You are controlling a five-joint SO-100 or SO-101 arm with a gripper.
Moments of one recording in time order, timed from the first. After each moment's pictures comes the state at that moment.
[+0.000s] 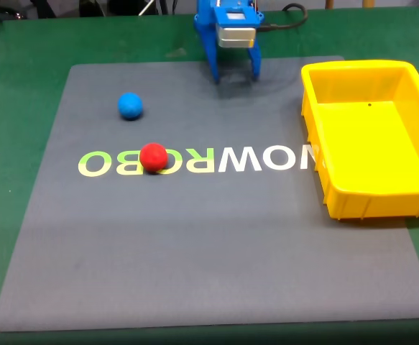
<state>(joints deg) 9.8 187.7 172.2 68.3 -102.5</state>
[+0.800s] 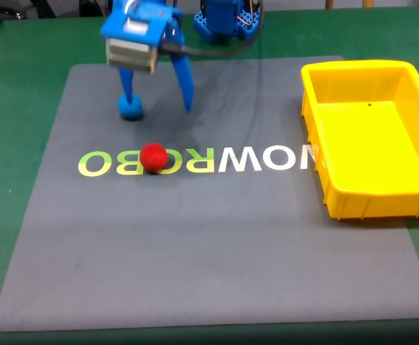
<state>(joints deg) 22.2 88.9 91.8 48.3 -101.2</state>
